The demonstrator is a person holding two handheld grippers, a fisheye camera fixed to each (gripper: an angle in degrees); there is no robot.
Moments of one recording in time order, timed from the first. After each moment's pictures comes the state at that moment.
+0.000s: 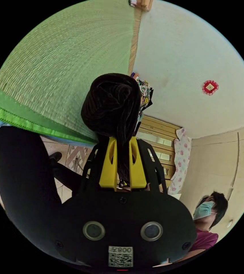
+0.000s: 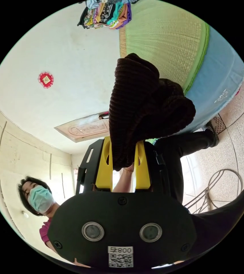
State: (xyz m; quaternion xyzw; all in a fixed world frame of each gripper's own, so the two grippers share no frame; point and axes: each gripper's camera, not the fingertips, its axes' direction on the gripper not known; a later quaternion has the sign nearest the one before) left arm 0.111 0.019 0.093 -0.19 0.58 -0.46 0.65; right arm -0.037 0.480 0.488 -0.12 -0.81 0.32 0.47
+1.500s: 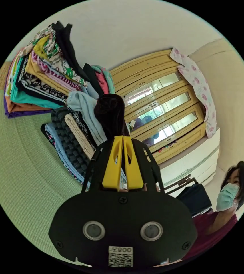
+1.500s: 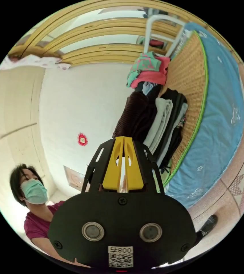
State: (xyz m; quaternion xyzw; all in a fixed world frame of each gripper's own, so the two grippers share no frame) left arm 0.933 -0.458 0.345 -0.10 0.64 -0.02 0.76; right arm 0.517 0.652 0.713 0.24 -0.62 0.47 0.58
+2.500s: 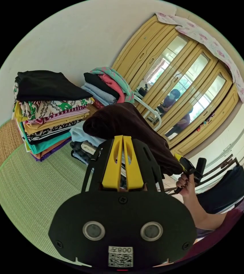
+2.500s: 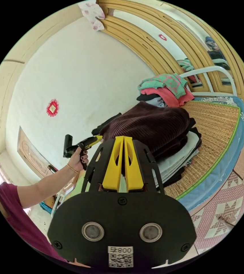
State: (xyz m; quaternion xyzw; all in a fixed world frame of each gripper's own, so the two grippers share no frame) left arm 1.084 -0.541 0.259 -0.11 0.50 0.13 0.85; right arm 0.473 0.581 0.457 0.25 -0.44 0.37 0.78
